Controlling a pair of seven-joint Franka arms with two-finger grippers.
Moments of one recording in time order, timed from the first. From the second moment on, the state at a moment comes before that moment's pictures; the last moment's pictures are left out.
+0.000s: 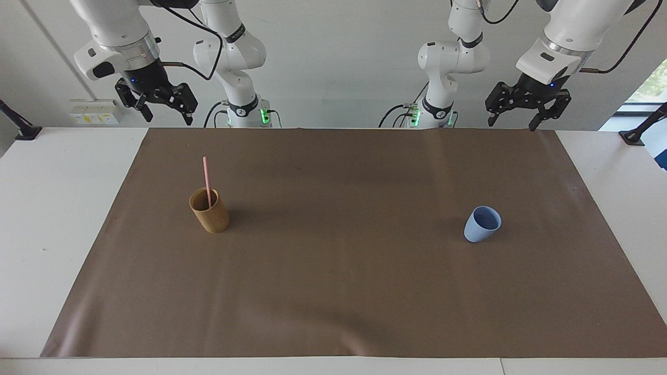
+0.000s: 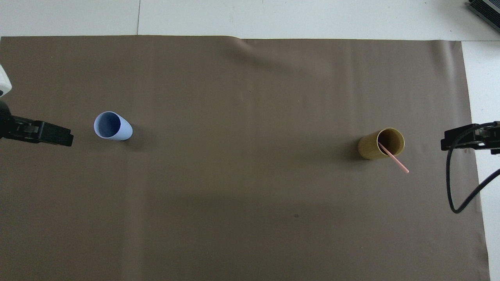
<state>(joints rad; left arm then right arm) -0.11 -0.04 -0.03 -1.50 -0.03 1.45 0.06 0.06 -0.07 -0.06 -1.57 -0.03 1.46 0.10</state>
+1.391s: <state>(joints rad) -0.11 -0.06 -0.04 -1.53 -0.03 1.45 0.06 0.06 -0.07 -0.06 -1.57 -0.03 1.46 0.10</state>
